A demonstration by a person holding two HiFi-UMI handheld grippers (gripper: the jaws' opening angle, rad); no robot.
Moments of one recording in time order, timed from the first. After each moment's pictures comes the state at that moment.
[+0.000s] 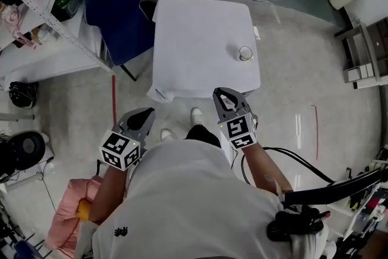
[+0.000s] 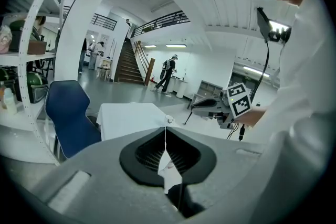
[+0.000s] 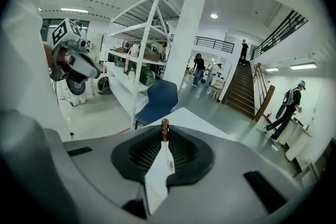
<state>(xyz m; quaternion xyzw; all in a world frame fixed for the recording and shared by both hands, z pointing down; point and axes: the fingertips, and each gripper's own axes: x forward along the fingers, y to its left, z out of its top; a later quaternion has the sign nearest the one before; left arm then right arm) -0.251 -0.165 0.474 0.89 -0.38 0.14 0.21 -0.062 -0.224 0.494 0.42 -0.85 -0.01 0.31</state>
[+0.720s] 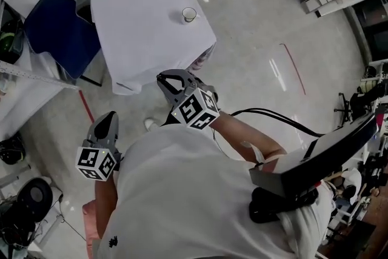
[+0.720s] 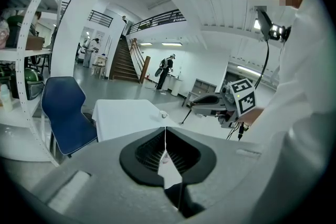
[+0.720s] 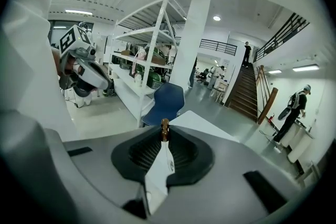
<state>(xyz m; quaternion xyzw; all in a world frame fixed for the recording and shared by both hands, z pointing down) -0.250 -0.122 0.484 0.90 -0.35 0.15 0.21 -0.094 -0.161 0.485 0.41 -0.86 -0.01 0.30</state>
